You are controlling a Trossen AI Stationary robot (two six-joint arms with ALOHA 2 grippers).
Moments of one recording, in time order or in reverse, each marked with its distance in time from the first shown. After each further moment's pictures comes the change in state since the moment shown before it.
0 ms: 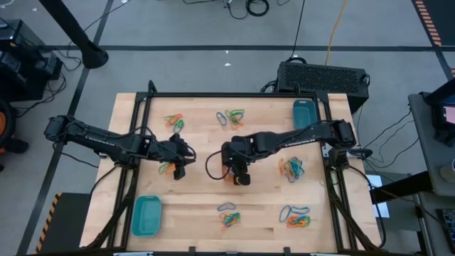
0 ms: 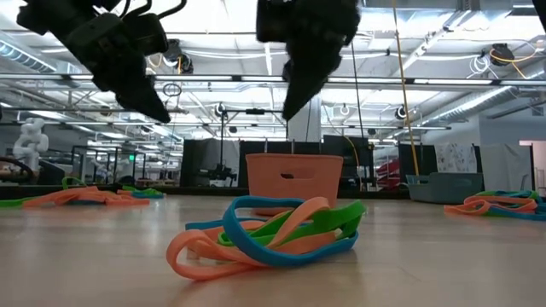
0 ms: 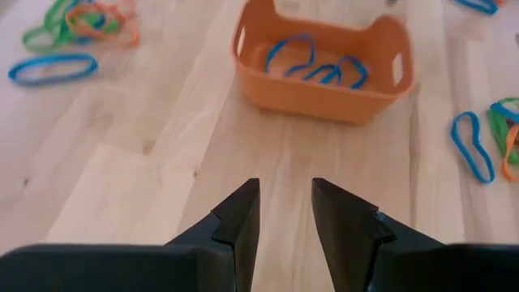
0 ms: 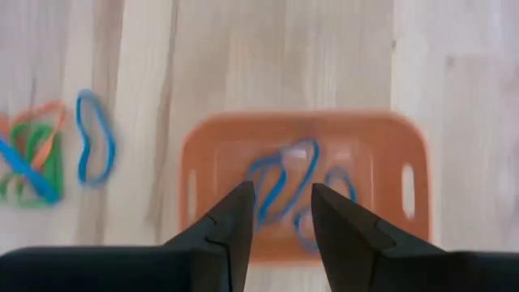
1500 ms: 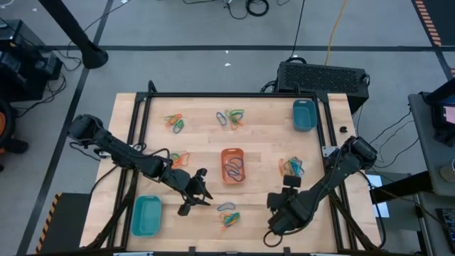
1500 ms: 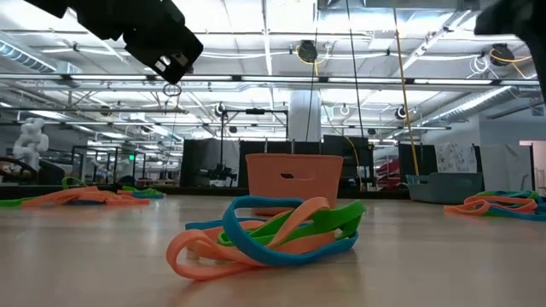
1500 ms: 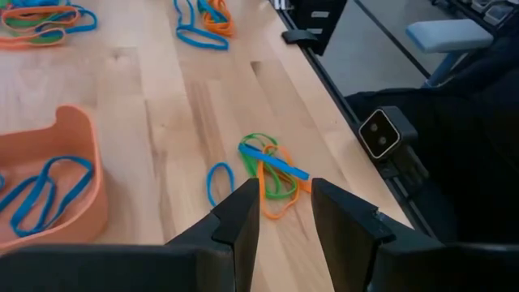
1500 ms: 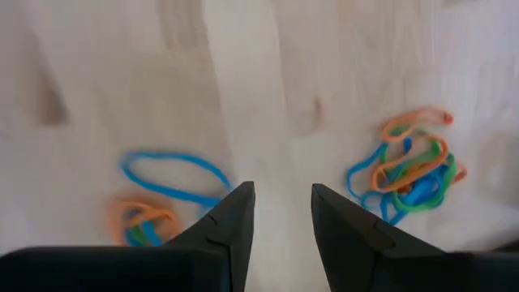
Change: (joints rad) left arm -0.283 0.414 0.183 0.457 0.256 0.130; right arm 0.601 -0.072 -0.156 -0.534 0.186 0.823
